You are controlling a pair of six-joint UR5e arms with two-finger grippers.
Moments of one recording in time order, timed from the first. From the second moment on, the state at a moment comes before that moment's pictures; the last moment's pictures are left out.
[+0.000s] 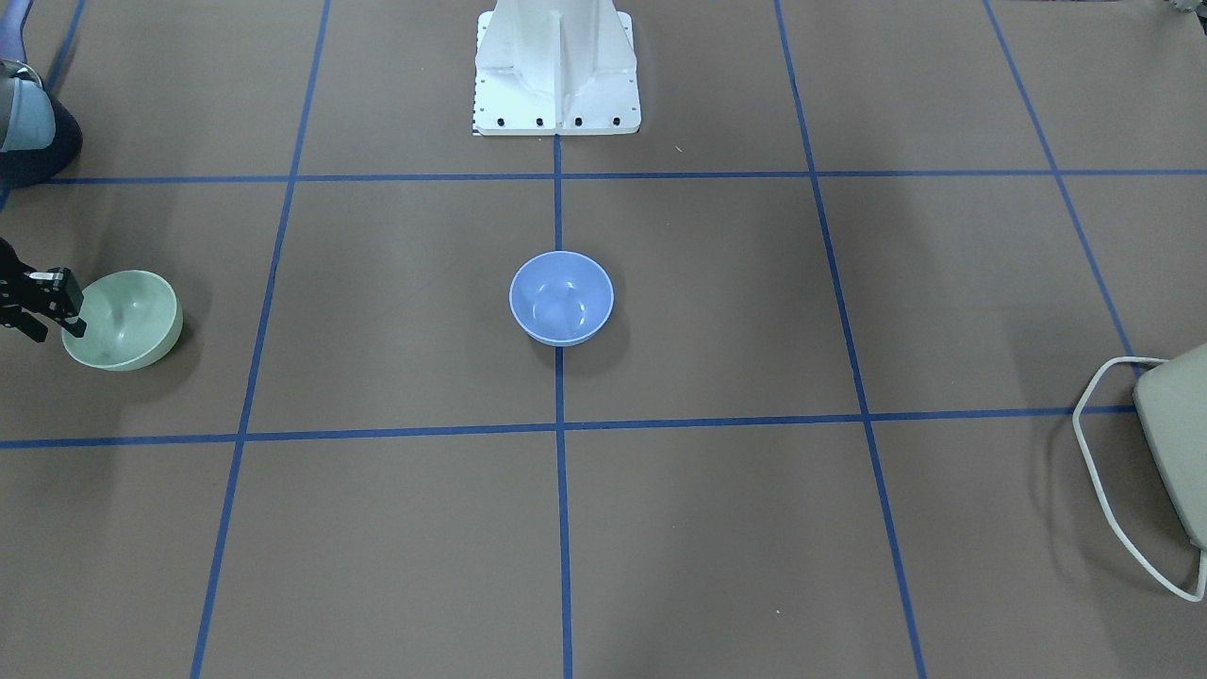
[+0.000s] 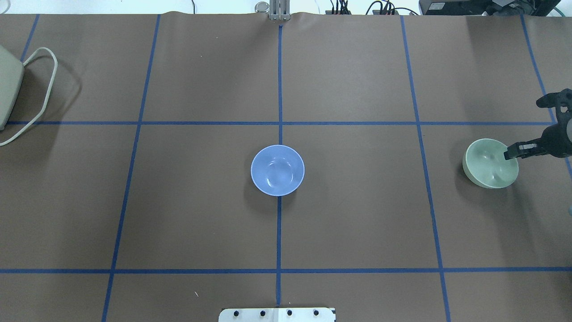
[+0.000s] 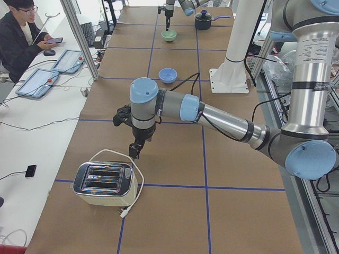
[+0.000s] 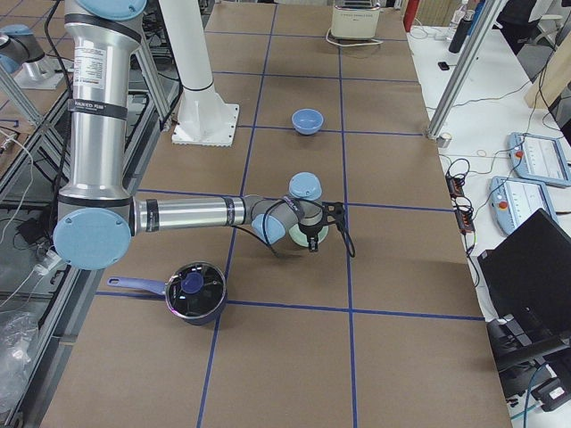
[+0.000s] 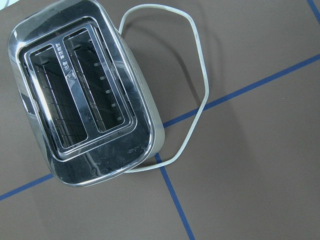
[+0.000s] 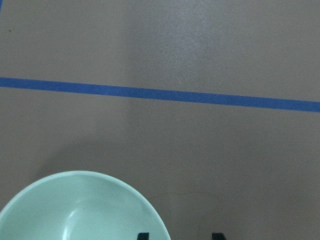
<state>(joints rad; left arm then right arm) -1.61 -1.58 -1.92 -1.37 -2.30 0.34 1.03 -1.67 1.66 -0.93 2.15 0.69</state>
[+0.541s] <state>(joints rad) -1.60 -1.58 -1.91 -1.37 -2.29 0.34 1.02 -1.68 1.66 -0.93 2.15 0.68</state>
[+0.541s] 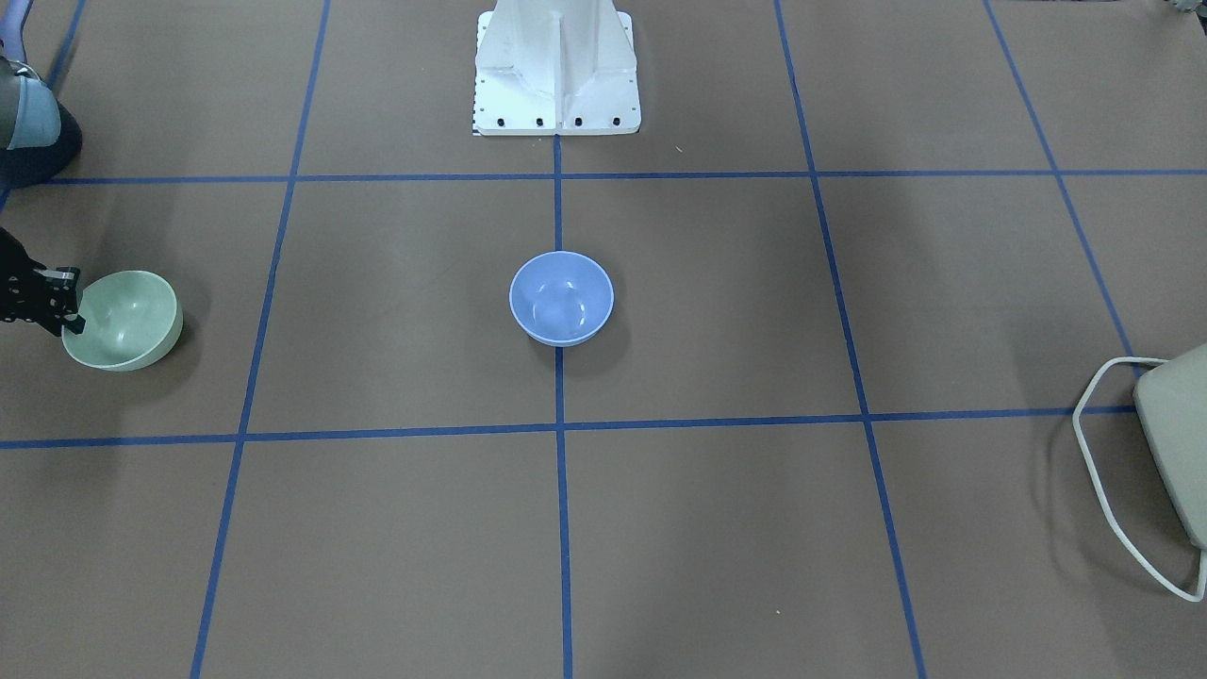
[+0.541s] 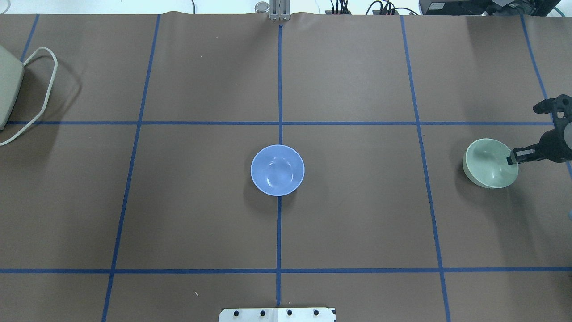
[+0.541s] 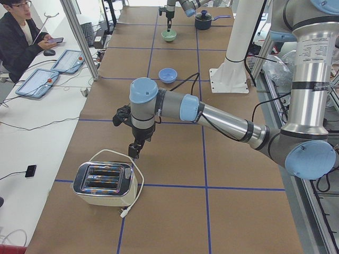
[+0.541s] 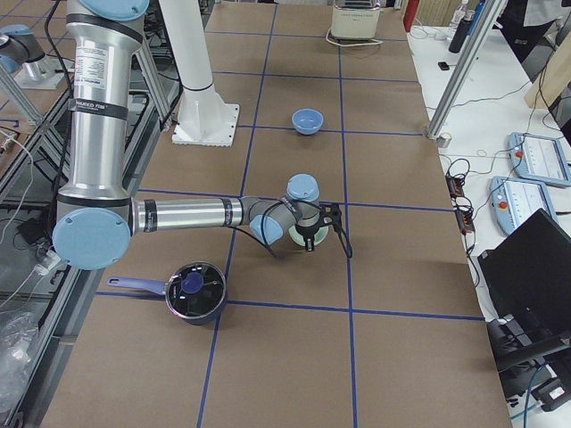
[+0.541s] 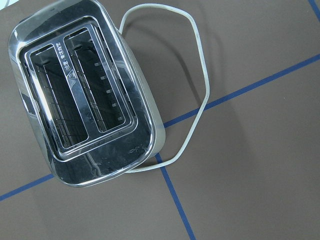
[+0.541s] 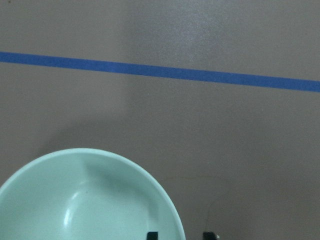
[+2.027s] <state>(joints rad) -1.61 -1.45 -1.83 -1.55 -2.30 0.20 0.88 -1.12 1.92 -1.56 2.19 1.16</state>
